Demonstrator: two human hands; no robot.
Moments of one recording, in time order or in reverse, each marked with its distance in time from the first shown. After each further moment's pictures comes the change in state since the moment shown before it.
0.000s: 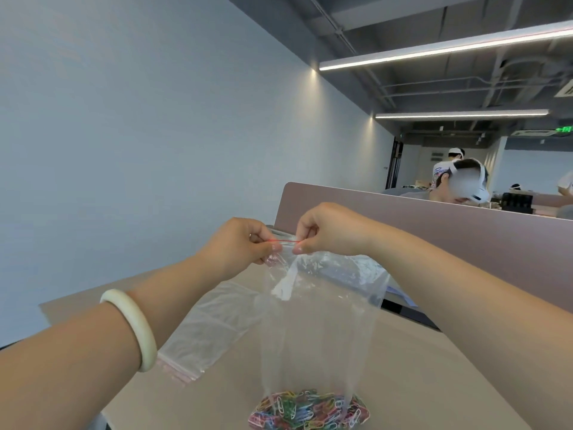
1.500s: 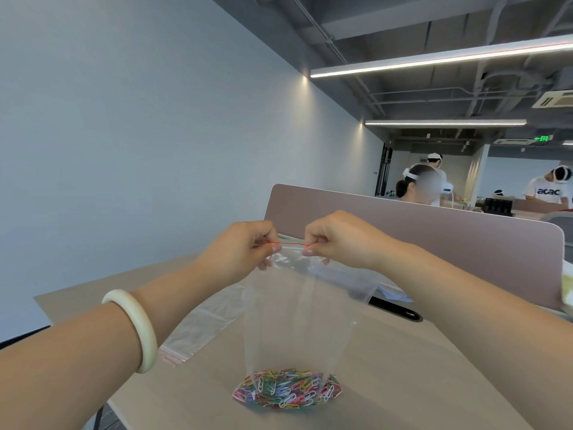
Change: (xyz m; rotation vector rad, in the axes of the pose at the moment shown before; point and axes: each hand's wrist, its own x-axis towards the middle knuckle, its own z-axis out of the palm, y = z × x) left_hand -0.040 0.023 0.018 0.219 -0.002 0.195; right_hand -0.062 0.010 -0.007 -0.098 0.062 -0.021
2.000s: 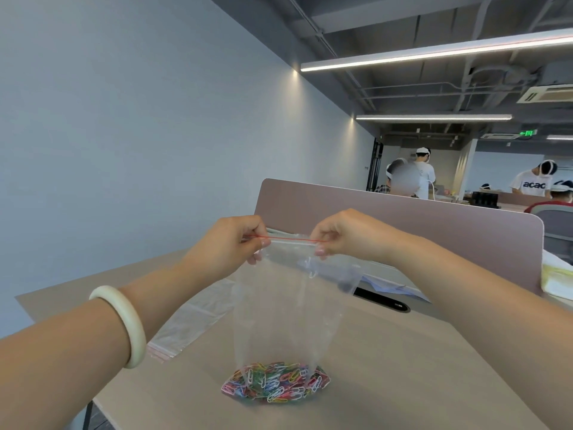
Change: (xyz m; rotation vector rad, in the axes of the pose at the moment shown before) left_hand 0.003 -0.002 0.007 -0.019 0.010 -0.009; right_hand -0.017 0.029 -0.009 0.017 -0.056 0.075
